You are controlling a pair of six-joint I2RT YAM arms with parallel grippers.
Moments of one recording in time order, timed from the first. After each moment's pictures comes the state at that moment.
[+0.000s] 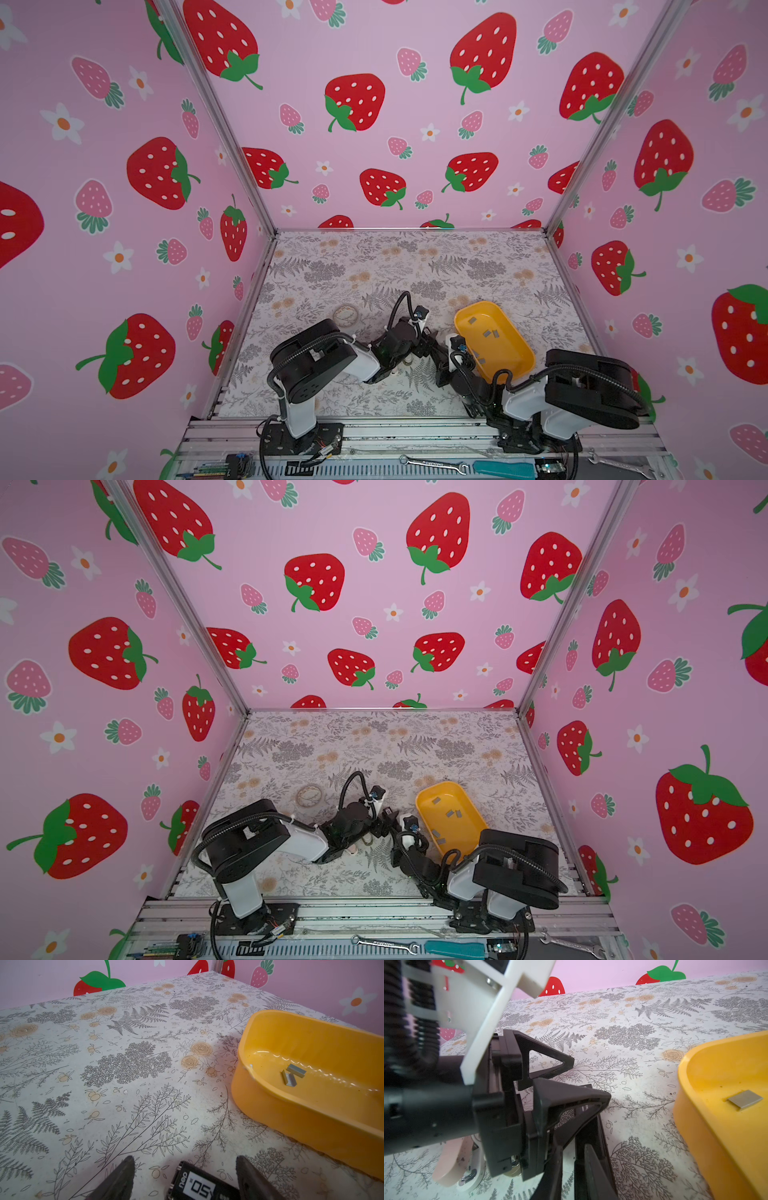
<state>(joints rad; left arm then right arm) -0.91 1.82 0.59 0.81 -0.18 -0.14 1.35 1.57 0.18 0.97 0.71 0.52</state>
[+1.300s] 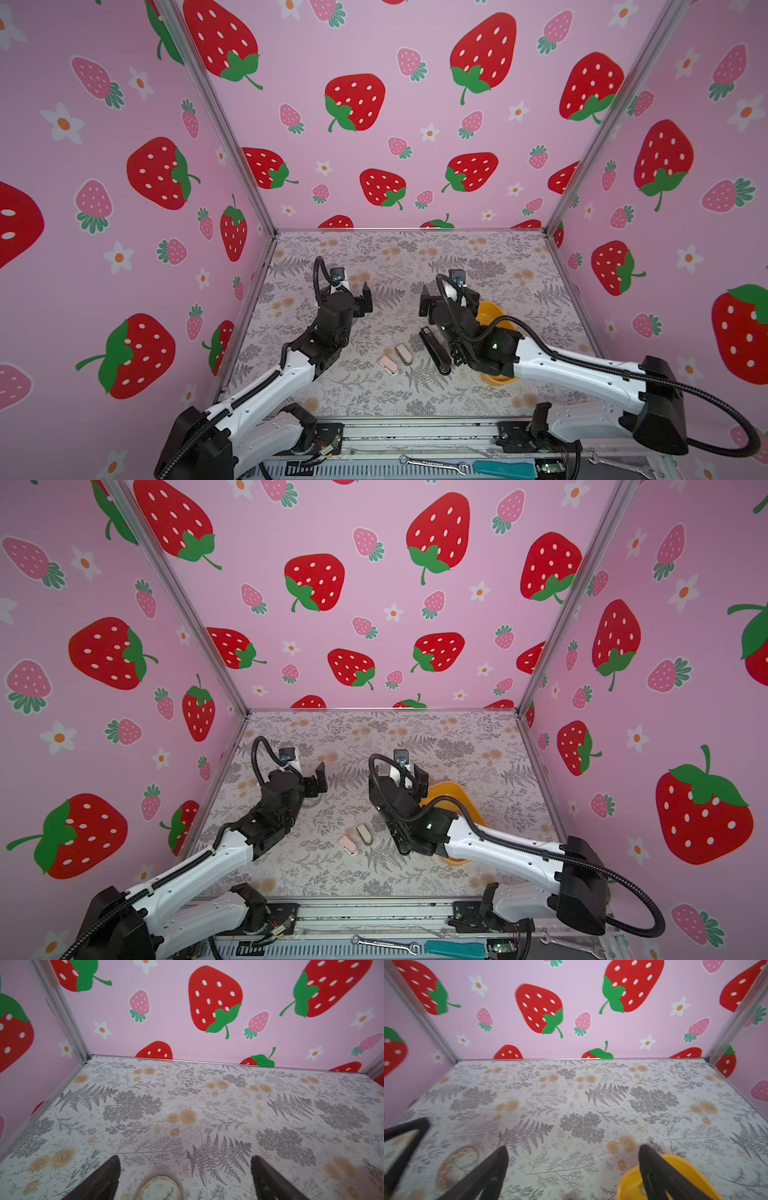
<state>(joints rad) -0.49 1.04 0.60 0.11 -0.51 -0.24 1.09 1.30 0.96 -0.14 0.92 0.44</state>
